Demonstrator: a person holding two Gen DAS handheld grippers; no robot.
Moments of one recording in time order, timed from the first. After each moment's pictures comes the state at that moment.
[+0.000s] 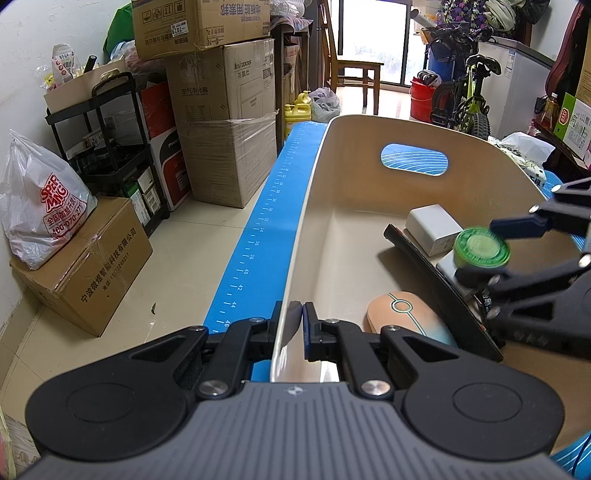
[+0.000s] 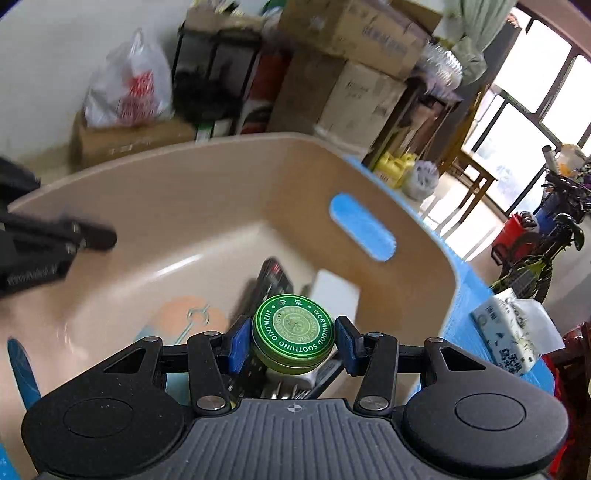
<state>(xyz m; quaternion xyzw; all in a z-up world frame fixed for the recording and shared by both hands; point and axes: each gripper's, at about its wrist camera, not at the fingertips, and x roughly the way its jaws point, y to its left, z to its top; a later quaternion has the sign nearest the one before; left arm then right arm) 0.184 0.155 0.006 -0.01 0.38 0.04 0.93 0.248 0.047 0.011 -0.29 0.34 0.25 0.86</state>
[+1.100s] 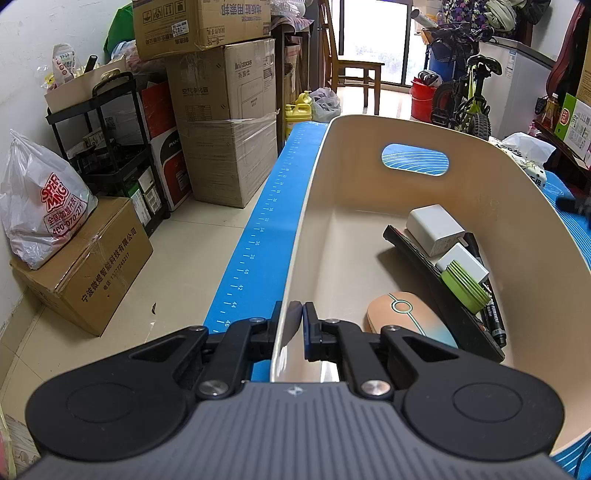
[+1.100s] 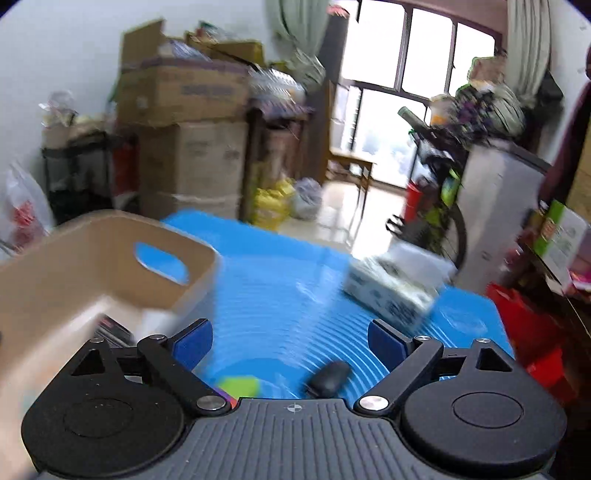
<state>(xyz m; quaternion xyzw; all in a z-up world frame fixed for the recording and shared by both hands) 0.185 0.158 0.007 -0.01 0.38 0.04 0.93 0.279 -0.117 0.029 -0.09 0.27 0.10 0.95</state>
